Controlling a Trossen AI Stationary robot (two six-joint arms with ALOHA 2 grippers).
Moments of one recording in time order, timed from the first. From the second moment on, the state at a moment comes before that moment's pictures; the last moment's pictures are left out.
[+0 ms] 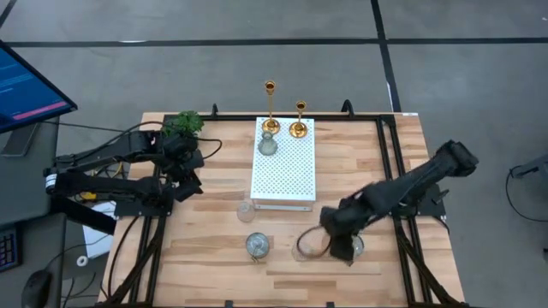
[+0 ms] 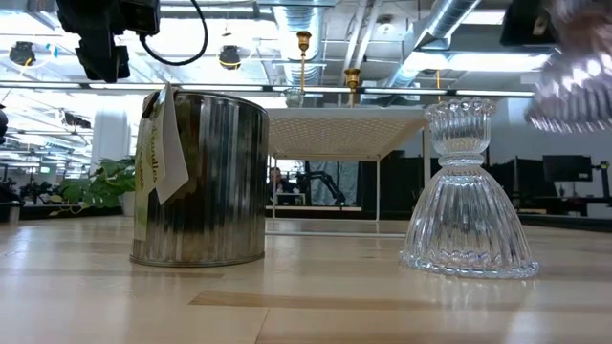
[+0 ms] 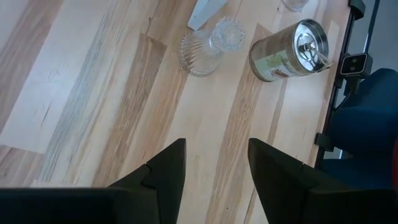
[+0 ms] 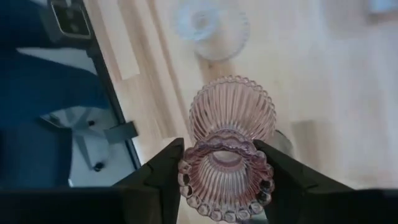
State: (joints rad) left arm 0.27 0.71 0.95 -1.19 0.37 -0.16; right arm 0.47 1.51 1.30 -1.03 -0.14 0.82
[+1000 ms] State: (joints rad) left arm 0.27 0.72 0.95 -1.15 0.36 -0.16; right arm -0.24 1.85 2.03 -1.46 0.00 -0.06
